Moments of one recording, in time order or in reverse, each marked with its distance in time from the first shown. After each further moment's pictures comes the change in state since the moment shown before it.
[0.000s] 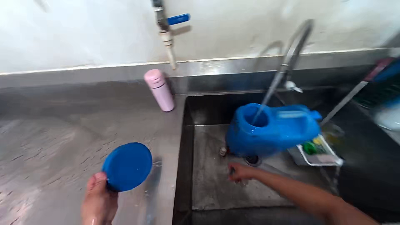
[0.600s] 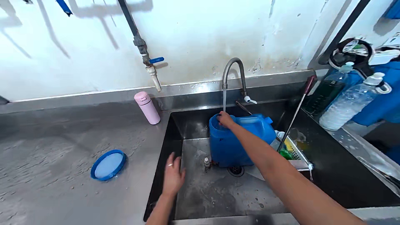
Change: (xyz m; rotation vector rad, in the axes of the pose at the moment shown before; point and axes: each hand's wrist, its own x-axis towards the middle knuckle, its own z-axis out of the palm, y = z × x) left_hand -0.115 -0.051 0.161 0.741 -0.551 0.521; right_hand -0.048 -0.107 -0.189 0.141 0.686 0.010
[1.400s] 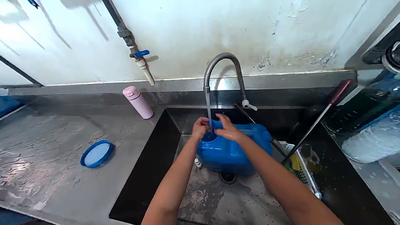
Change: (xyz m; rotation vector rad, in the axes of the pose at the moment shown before) left_hand 0.194 0.196 0.073 -0.782 -0.128 -0.363; right_hand -0.010 0.051 -0.076 -0.141 -0.206 -0.424
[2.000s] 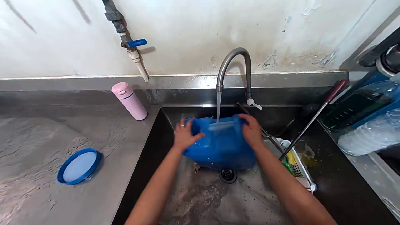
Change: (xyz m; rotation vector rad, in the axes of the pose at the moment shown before) left_hand 0.004 -0.041 -0.096 0.771 -0.008 0.143; right_hand -0.033 -0.004 -0.002 0.000 0.533 0.110
